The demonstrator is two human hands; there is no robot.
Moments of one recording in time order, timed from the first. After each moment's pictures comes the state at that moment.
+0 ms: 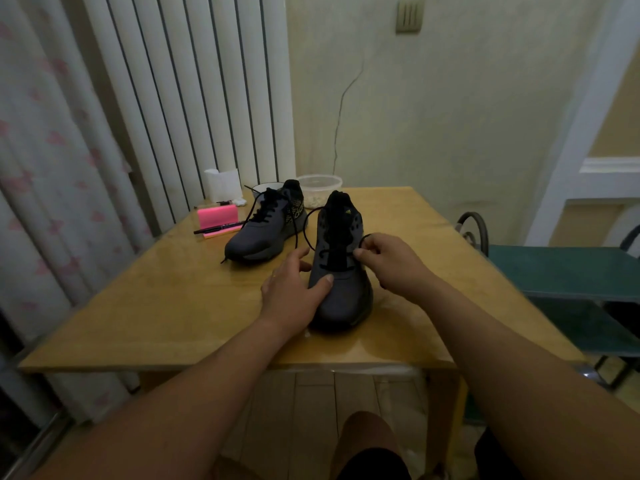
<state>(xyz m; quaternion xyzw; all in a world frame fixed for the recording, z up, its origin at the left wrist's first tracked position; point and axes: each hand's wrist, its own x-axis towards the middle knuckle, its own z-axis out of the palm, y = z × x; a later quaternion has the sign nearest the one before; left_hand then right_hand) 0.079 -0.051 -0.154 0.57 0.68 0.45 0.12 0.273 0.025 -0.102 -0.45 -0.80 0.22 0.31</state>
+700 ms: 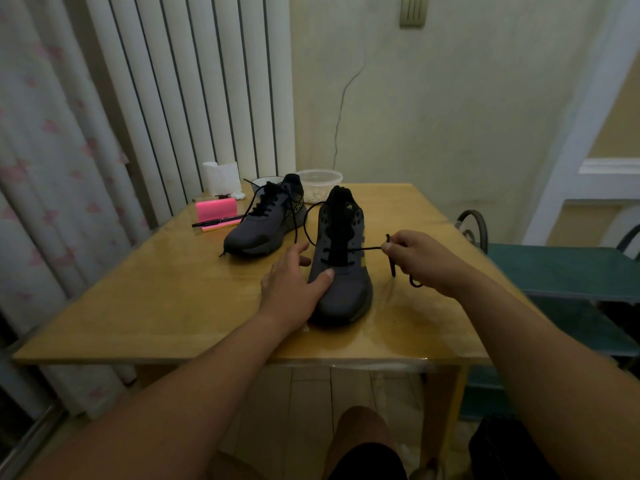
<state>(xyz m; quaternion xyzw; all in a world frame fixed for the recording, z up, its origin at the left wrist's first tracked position) 0.078 -0.055 -0.153 0.58 0.67 0.45 0.13 0.316 0.028 -0.090 -0.48 -0.78 0.29 0.28</state>
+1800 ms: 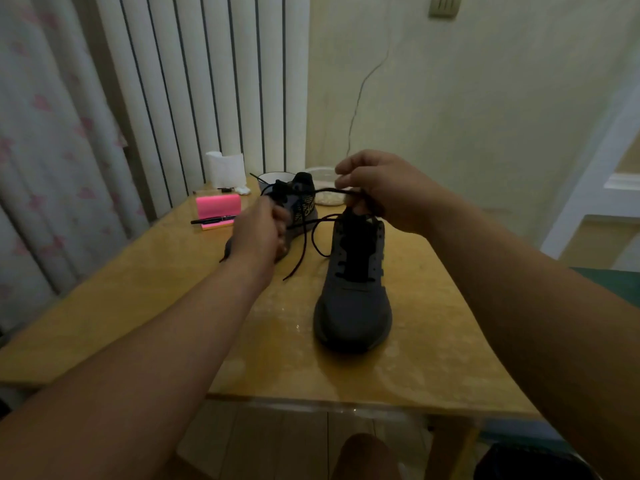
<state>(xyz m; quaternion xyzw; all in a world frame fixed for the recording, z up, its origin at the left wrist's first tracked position) 0.026 -0.006 -0.070 0.32 0.57 0.67 0.35 0.210 0.056 0.019 -0.34 -0.73 0.48 0.34</state>
